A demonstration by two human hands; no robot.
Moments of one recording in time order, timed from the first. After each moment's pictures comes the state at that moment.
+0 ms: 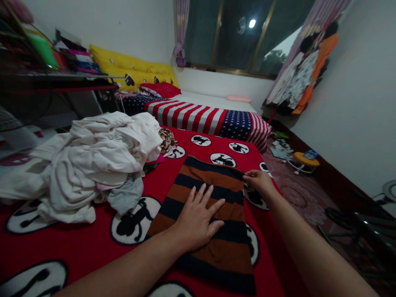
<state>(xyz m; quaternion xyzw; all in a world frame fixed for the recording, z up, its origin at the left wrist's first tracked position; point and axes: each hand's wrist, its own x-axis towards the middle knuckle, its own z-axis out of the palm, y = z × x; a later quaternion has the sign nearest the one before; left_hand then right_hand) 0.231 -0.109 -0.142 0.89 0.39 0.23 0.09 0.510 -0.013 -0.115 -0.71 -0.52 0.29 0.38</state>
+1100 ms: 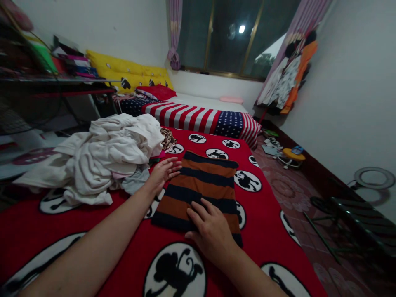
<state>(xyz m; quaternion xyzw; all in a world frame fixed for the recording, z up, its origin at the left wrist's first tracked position) 0.146 -0.035 -0.126 0.36 0.32 0.56 0.68 0.338 -0.201 -0.128 -0.45 -0.87 -0.04 0.19</state>
